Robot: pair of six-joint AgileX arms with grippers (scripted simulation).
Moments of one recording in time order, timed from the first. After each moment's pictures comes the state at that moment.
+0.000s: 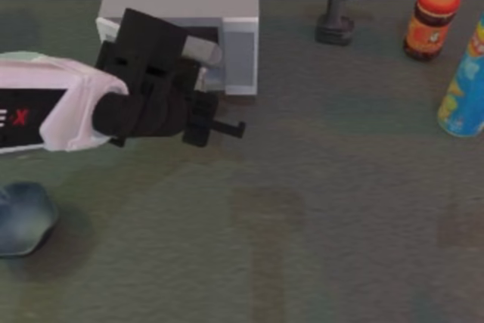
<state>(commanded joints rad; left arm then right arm) -0.50 1.77 0.99 -0.08 -0.03 -0.07 0.00 0.00 0.00 0.00 0.00 0.00</state>
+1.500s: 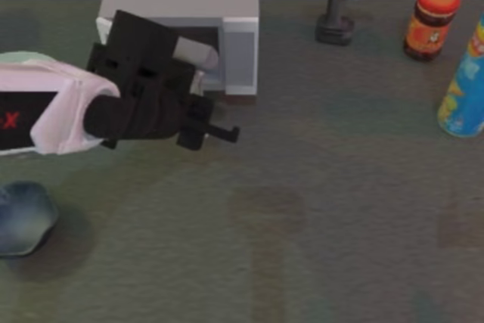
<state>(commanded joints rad) -0.49 1.75 0.97 -0.08 0.01 -0.03 0.00 0.00 0.00 0.00 0.00 0.00</state>
